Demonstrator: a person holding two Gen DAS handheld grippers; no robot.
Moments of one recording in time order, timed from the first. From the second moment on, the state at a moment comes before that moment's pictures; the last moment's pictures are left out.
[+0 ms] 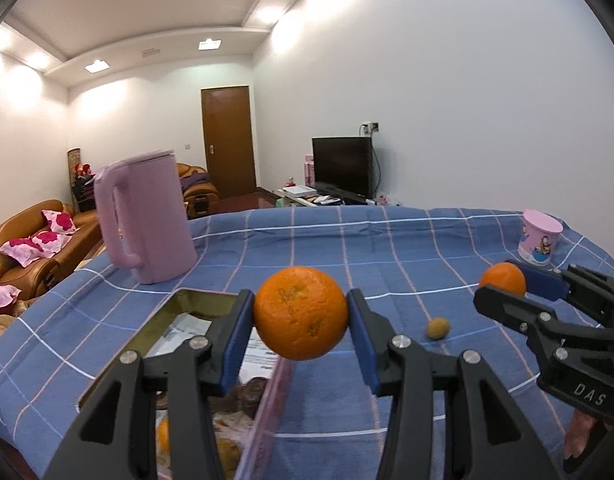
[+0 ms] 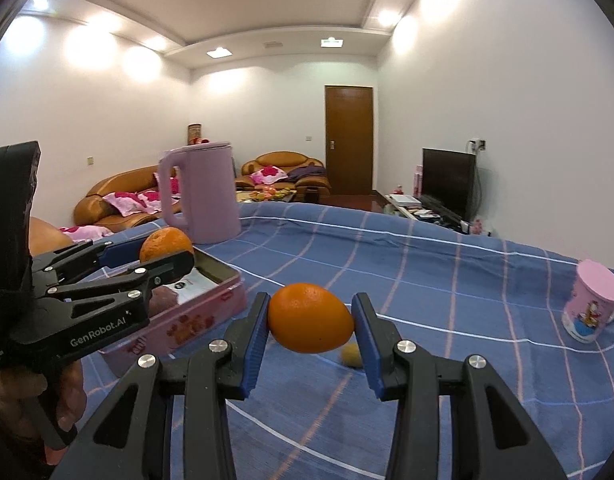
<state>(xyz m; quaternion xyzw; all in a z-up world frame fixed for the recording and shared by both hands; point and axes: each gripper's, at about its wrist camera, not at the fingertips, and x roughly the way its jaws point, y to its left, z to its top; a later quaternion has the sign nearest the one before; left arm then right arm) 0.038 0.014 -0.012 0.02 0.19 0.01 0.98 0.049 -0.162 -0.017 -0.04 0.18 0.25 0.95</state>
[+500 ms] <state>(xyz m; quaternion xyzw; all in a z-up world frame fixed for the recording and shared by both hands) 0.035 0.070 -0.014 -0.01 0.21 0.07 0.98 0.058 -0.100 -0.011 -0.06 0.18 0.30 0.93</state>
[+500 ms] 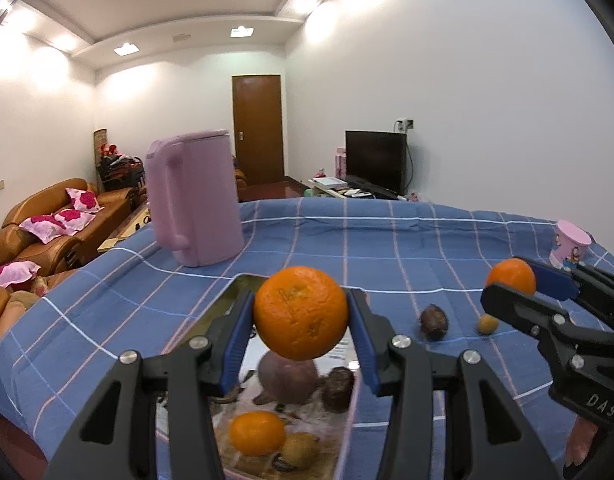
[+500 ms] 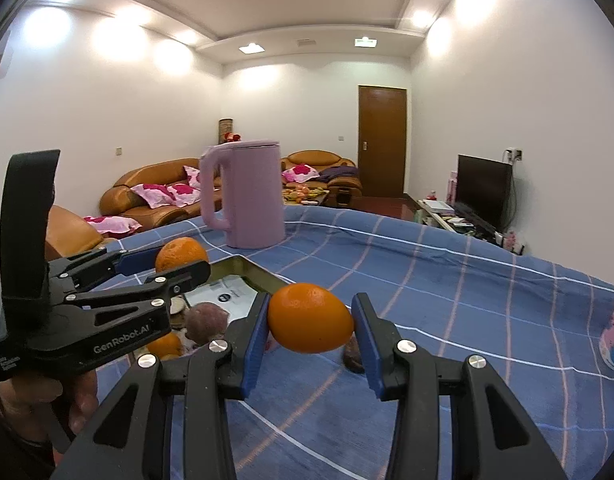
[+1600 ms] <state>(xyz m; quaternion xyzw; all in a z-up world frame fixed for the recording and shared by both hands) 0.070 0.146 -0.043 -0.01 0.29 0.12 0.95 0.074 0.008 -0.046 -0.11 0.25 0.38 0.89</state>
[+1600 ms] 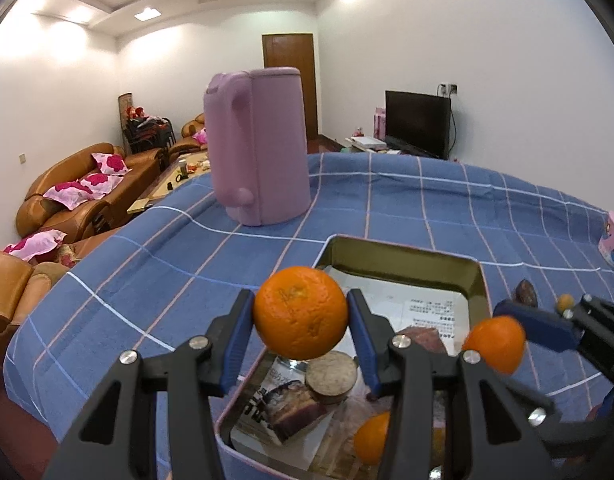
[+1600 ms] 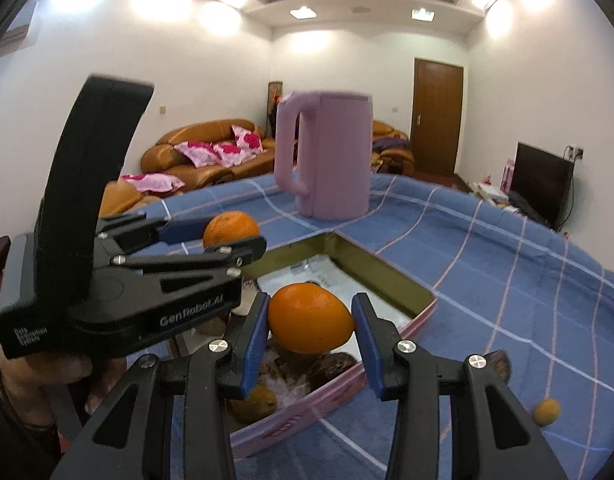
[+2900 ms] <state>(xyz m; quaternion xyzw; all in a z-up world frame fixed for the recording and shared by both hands) 0.107 -0.009 -0.032 0.06 0.29 0.02 0.95 0.127 -0.167 -0.058 -0.03 0.33 0.15 0.93</state>
